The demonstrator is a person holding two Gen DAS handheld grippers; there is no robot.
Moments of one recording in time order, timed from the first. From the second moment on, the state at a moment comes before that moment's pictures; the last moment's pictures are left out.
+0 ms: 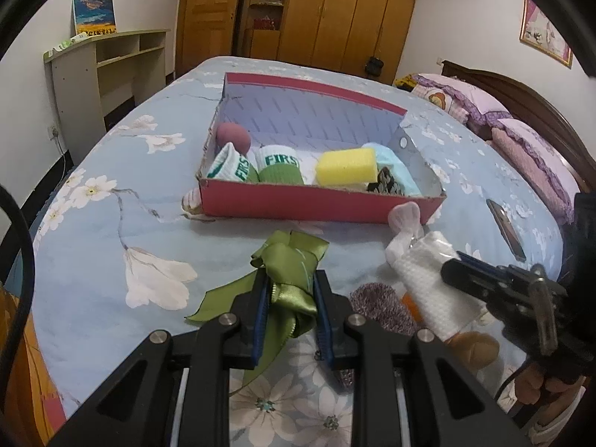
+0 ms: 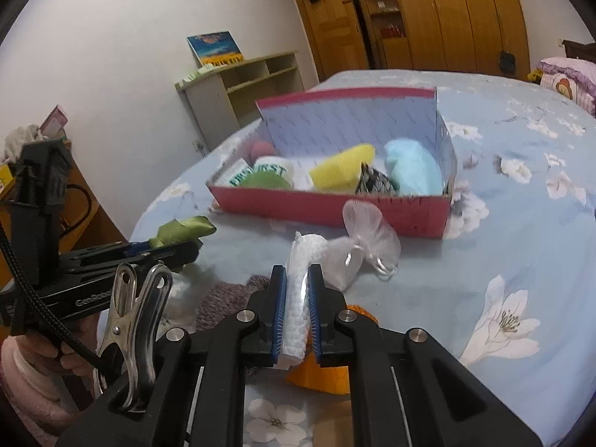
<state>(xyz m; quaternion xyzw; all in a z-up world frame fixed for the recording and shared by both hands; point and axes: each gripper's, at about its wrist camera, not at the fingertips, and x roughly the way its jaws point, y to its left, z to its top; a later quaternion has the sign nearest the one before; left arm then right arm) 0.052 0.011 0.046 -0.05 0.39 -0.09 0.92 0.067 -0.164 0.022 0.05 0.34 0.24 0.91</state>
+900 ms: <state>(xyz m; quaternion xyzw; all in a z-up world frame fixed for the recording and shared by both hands) 0.135 0.004 0.089 -0.01 0.34 -0.09 0.94 0.068 -0.178 0.038 0.06 0.32 0.23 0.92</state>
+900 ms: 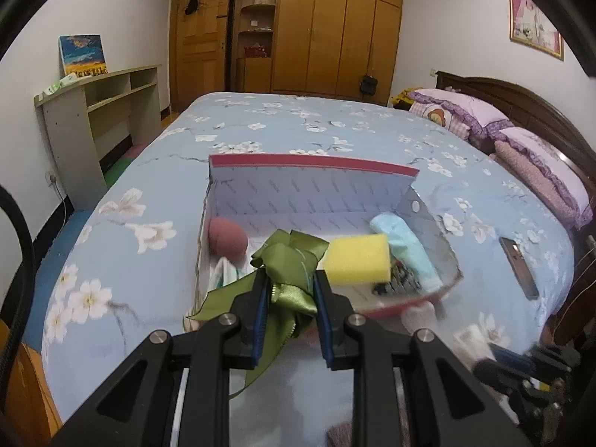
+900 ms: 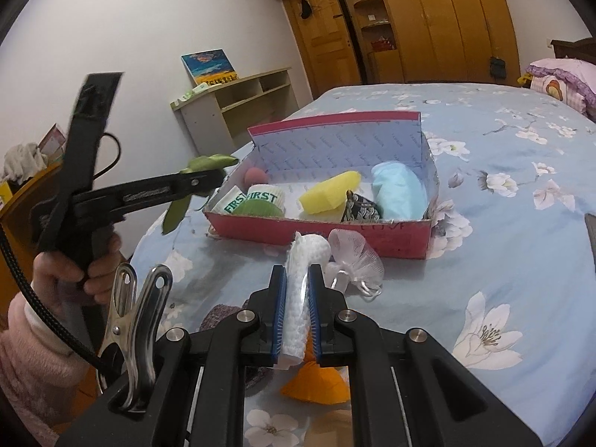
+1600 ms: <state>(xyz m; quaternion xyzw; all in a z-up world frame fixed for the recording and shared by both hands) 0.229 -0.004 0.061 -0.01 0.36 -0.07 0.93 0.078 -0.194 0.058 0.05 0.31 0.19 0.93</state>
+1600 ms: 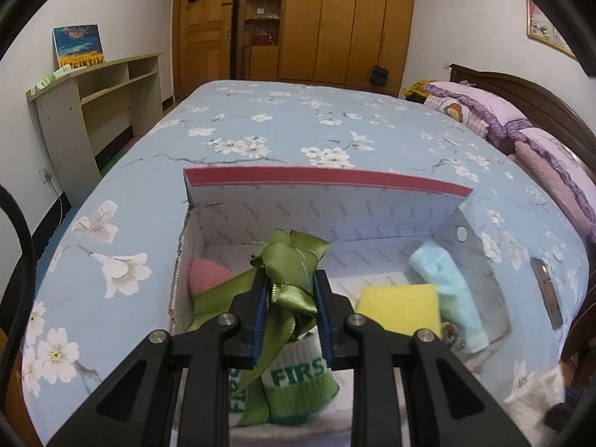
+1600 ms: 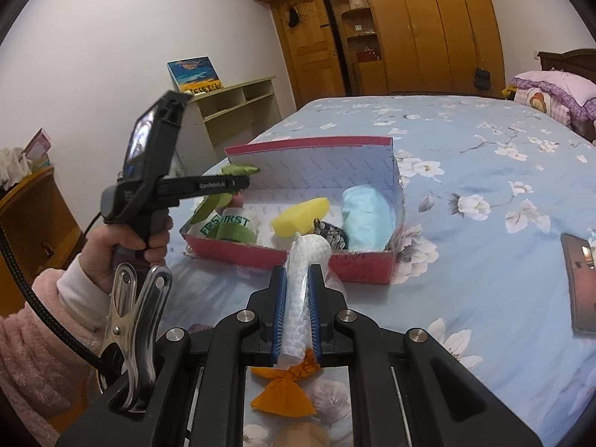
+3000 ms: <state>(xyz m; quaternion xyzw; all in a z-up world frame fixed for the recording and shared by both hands) 0.238 -0.006 0.022 -0.01 0.38 -0.06 0.92 0.257 -0.170 0.049 0.03 0.33 0.17 0.93</state>
